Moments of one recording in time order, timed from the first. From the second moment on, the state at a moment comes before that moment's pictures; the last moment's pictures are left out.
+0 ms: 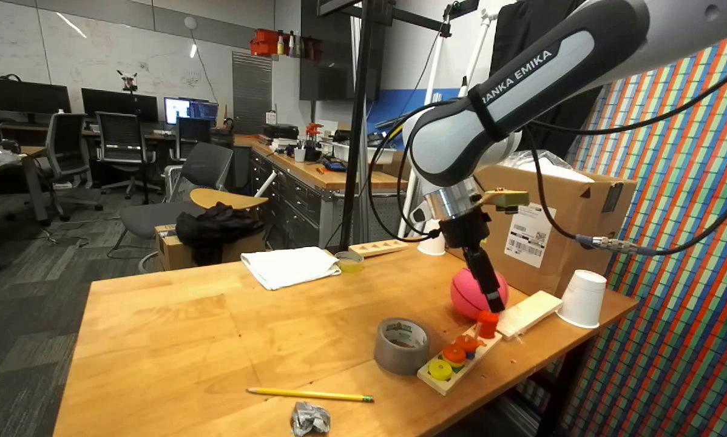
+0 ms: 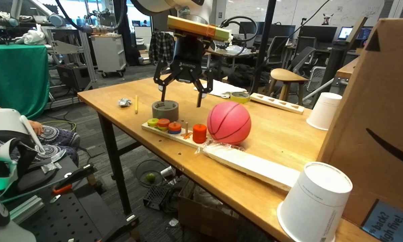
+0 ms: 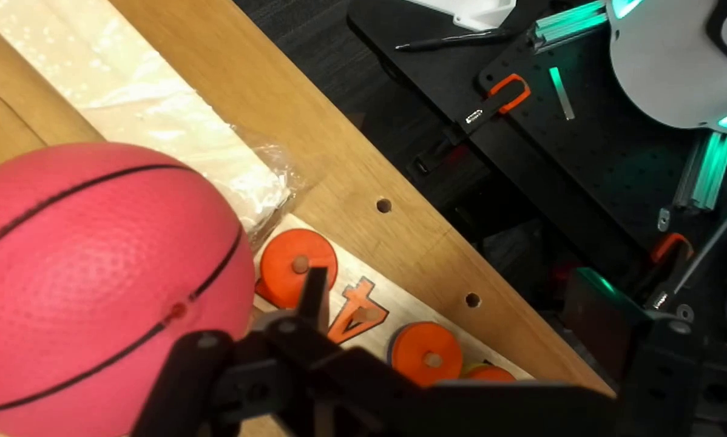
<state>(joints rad) 0.04 0.06 0.01 -2.16 -0.28 1.72 -0.71</state>
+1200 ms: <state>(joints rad) -0.04 0.04 -0.05 -2.20 -0.71 2.06 -0.45</state>
